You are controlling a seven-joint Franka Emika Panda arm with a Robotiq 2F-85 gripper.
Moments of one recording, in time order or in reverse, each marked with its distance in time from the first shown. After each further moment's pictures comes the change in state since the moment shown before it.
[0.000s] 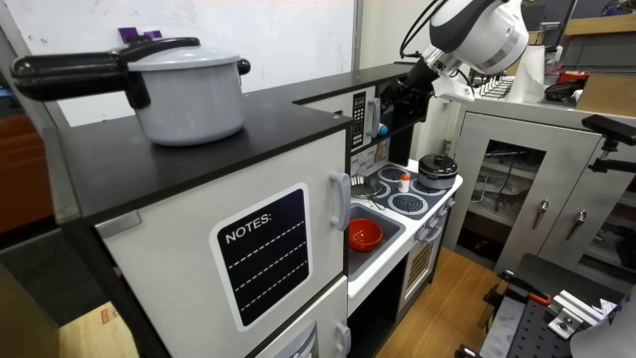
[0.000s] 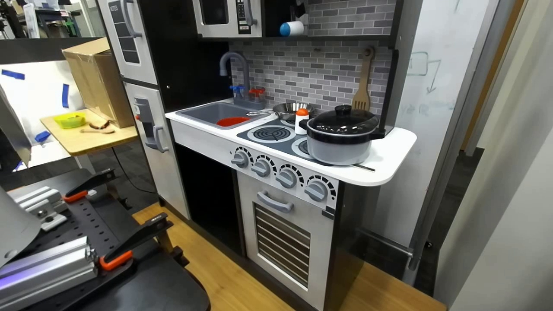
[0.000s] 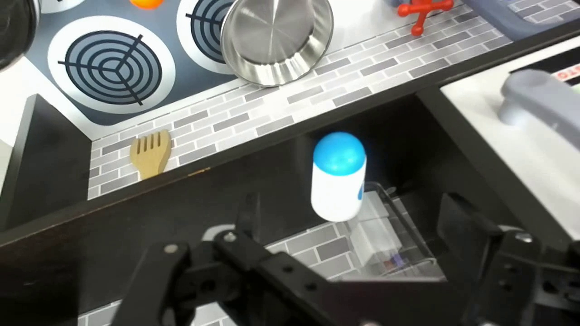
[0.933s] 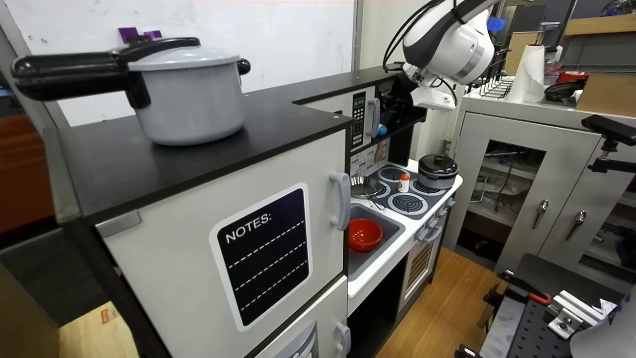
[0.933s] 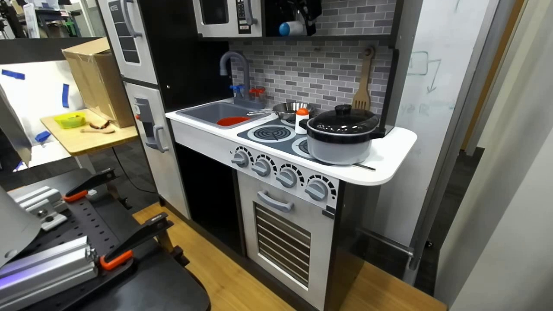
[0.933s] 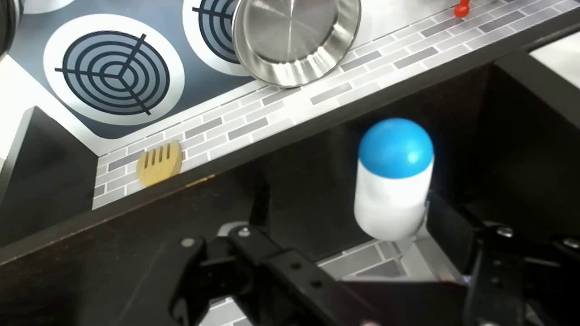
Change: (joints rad) arm 0.000 0.191 0.001 0.131 0.019 -0.003 0.055
